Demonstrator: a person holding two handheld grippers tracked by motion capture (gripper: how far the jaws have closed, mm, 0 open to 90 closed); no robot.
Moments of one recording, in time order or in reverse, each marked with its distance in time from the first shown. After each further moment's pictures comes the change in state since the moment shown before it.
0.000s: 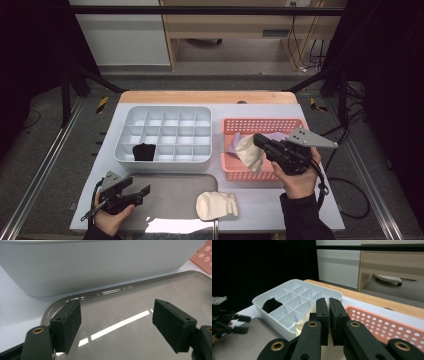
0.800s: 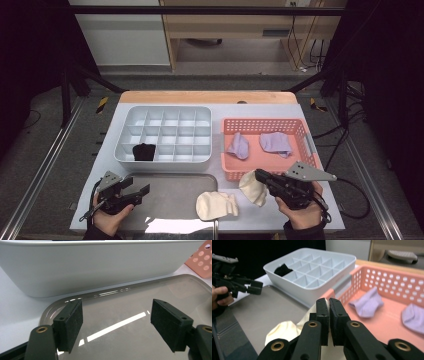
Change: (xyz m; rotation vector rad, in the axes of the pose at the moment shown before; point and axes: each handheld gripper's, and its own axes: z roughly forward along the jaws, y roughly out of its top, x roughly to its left) left arm 0.001 0.001 -0.003 -0.009 -0.027 -0.021; right arm 0.017 -0.064 -0.028 0.140 0.046 0.023
